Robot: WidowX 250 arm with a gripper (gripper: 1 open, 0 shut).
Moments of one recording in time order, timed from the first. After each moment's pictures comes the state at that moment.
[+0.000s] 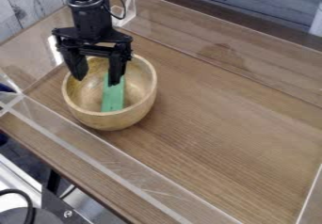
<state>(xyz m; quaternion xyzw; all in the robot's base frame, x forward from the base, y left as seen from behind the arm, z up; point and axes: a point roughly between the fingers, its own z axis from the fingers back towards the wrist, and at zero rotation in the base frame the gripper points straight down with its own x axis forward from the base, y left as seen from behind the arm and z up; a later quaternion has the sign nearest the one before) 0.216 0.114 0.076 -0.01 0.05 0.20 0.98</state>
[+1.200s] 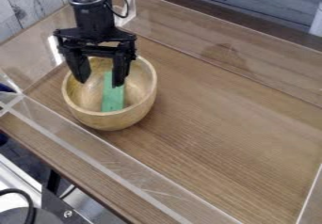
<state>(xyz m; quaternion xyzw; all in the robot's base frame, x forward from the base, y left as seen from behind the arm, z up) 0.214 0.098 0.082 -0.03 0.06 0.21 0.98</state>
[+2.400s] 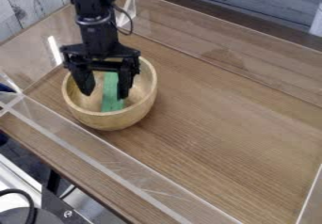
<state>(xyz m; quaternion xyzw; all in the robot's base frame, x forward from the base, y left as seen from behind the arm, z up) 0.216 0.095 0.056 -0.02 0.06 0.22 0.97</state>
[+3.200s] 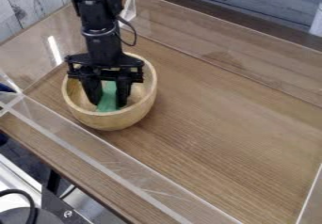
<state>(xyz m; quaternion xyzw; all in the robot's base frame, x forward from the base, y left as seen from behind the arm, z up) 0.216 0.090 0.046 -0.03 0.07 0.22 0.97</state>
